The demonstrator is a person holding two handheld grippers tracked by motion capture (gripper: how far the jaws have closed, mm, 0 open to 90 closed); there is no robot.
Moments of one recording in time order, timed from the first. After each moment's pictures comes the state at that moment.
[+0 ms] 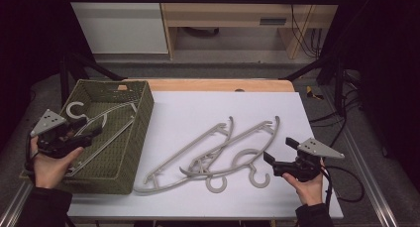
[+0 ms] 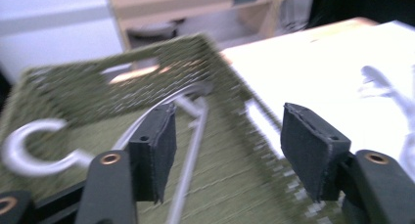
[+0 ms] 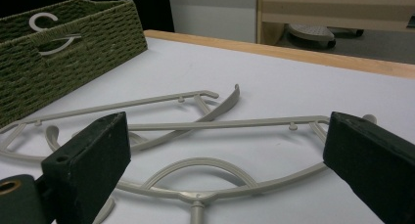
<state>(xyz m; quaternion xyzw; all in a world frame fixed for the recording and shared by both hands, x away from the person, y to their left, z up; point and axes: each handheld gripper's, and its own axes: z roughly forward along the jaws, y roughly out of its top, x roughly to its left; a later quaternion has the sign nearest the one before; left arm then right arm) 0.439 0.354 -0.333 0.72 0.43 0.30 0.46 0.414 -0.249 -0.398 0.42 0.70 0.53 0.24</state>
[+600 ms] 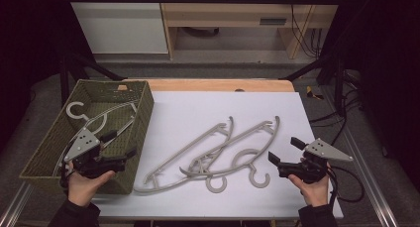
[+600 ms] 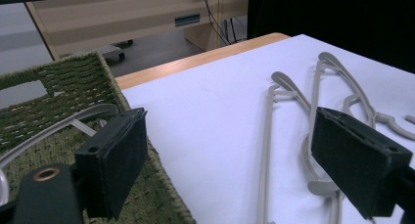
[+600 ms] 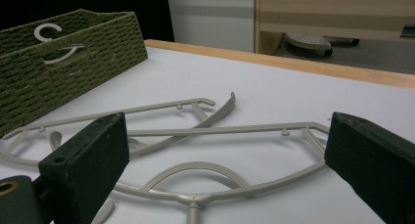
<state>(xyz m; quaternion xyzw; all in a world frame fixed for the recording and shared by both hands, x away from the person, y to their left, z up) 0.407 0.285 -0.356 0.73 0.37 0.27 0.51 0.406 -0.260 -0.393 0.42 0.69 0.54 0.24</state>
